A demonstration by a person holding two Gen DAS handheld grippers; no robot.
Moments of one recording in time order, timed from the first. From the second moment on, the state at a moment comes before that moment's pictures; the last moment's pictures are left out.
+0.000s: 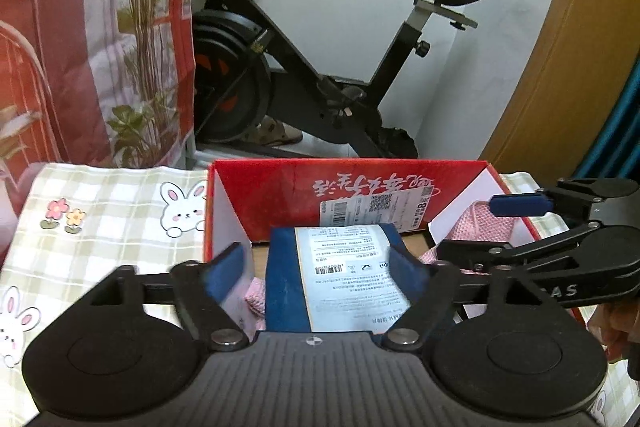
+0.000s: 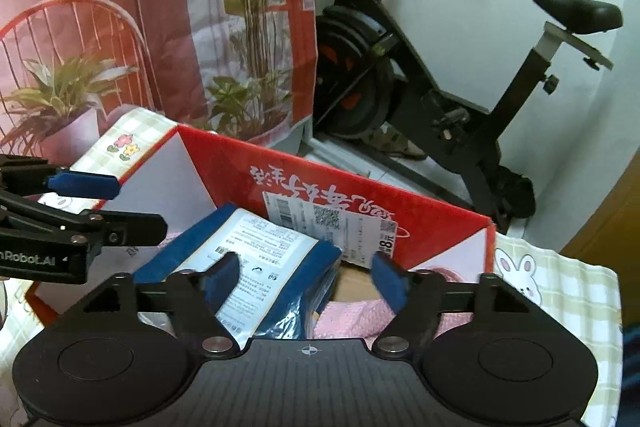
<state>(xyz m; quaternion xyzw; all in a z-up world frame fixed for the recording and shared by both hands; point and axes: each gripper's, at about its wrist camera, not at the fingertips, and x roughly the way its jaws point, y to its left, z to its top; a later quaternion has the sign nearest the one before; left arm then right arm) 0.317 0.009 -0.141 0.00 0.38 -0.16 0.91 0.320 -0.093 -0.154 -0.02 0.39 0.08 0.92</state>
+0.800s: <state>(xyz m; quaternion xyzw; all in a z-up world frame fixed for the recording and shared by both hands) 0.200 0.045 -0.098 0.02 0.33 -0.14 0.93 0.179 -0.106 -0.119 0.06 0.30 0.05 0.95</state>
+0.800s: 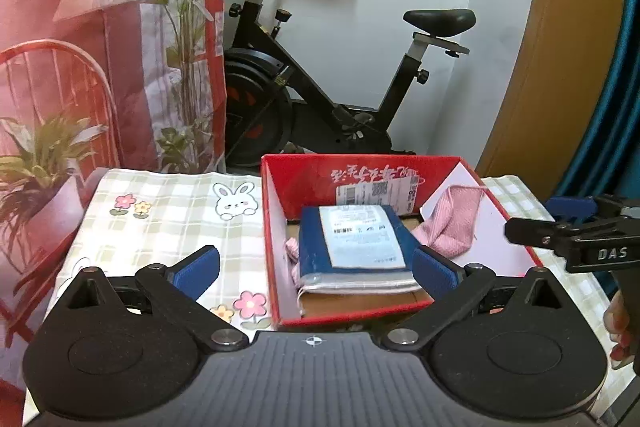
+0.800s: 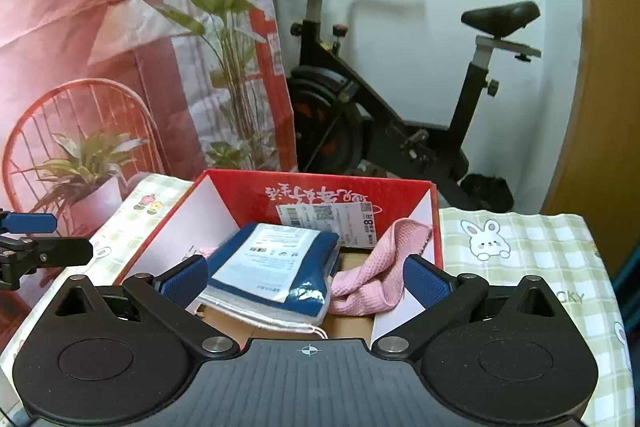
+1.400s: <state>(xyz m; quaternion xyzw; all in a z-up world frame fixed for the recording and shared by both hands) 0.128 0.056 -0.130 0.02 0.33 -0.13 0.94 0.073 -0.088 -0.156 0.03 0.25 0.05 0.97</state>
